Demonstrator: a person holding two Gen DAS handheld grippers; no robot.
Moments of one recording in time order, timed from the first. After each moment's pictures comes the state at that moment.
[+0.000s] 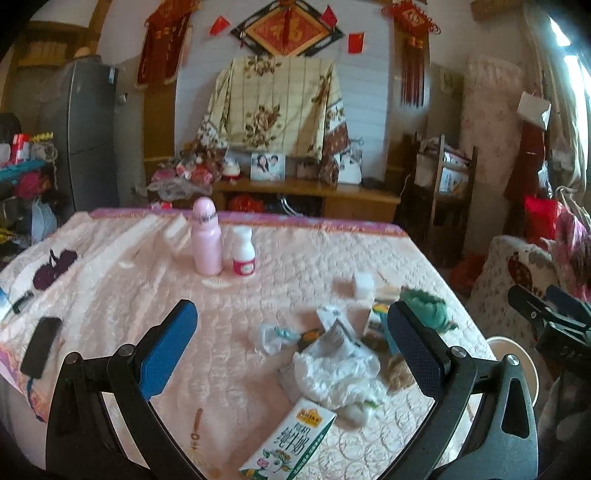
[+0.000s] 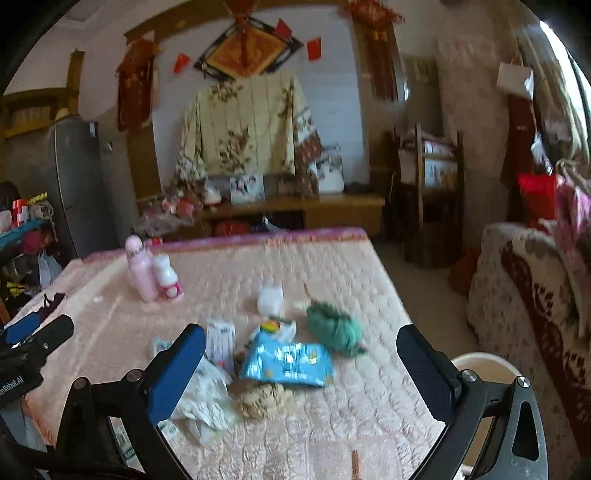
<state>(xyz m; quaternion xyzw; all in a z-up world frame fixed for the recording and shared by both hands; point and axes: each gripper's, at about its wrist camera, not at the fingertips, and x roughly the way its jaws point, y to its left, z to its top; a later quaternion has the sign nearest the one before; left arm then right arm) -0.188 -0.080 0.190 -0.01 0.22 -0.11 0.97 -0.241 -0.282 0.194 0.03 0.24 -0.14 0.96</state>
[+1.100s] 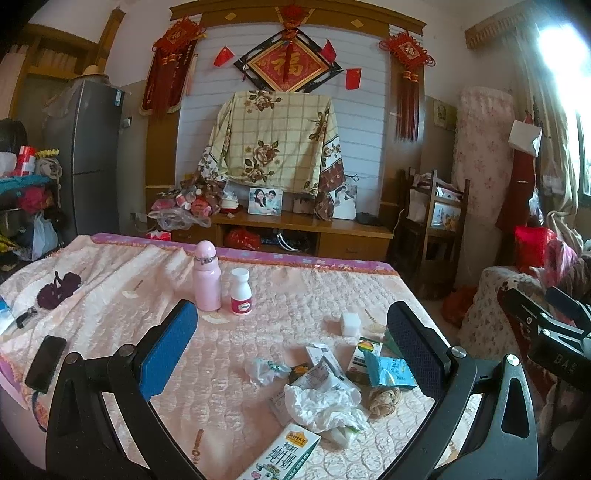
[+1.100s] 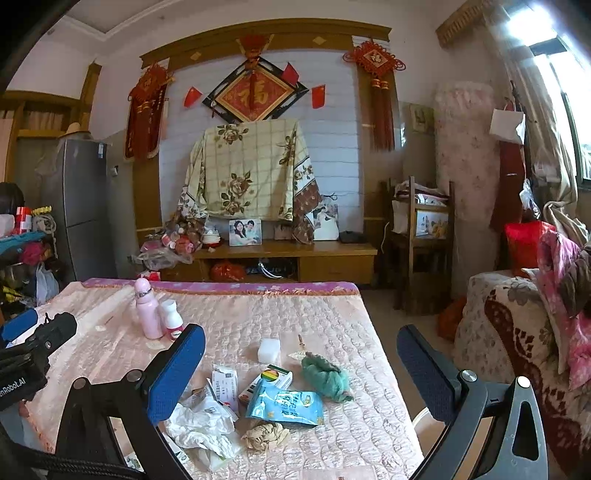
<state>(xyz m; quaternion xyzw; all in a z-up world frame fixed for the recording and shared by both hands) -0.214 -0.067 0.233 -0.04 0.17 -0.12 0.98 -0.267 -0.262 0.254 0.00 0.18 -0.15 0.97</state>
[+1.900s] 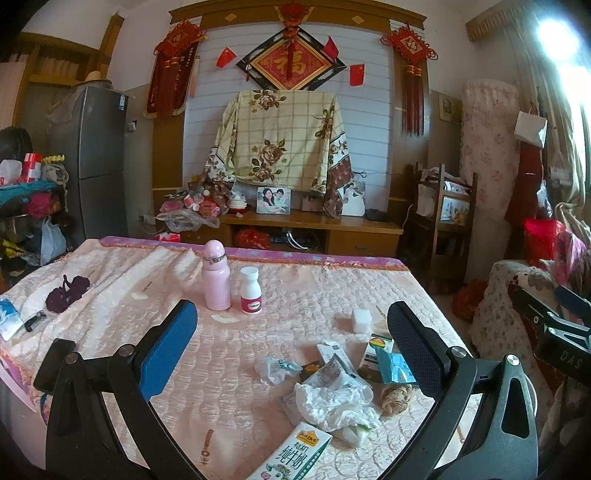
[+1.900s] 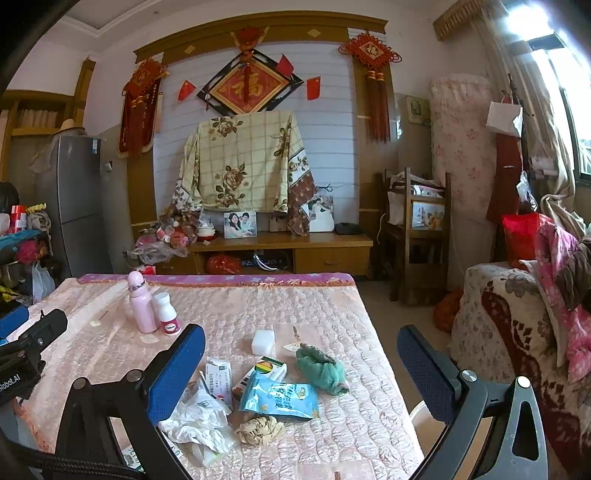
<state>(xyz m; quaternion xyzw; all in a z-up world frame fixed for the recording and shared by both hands) -0.210 -0.068 0.225 -0.02 0.17 -0.10 0.98 -0.263 -0.272 0.243 0.00 0.19 -0.16 0.97</state>
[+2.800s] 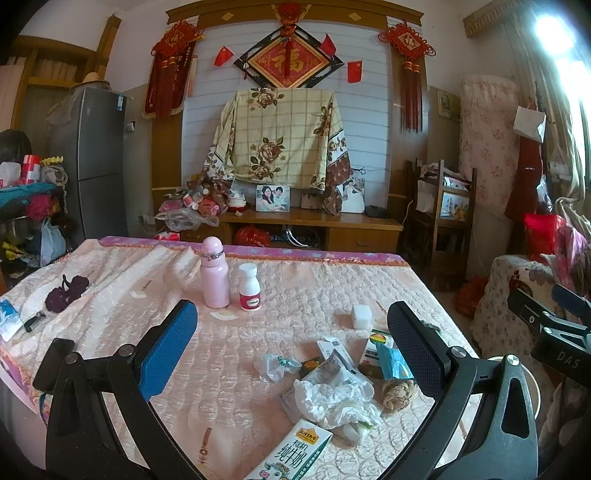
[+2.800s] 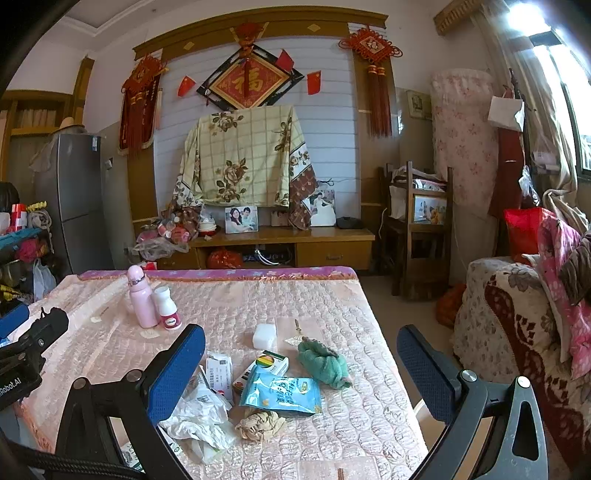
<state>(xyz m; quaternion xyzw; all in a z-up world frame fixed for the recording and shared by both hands) -0.210 -0.072 0.219 -0.02 0.17 -0.10 0.98 -0.257 -0.271 0.231 0.00 0.20 -0.16 0.97</state>
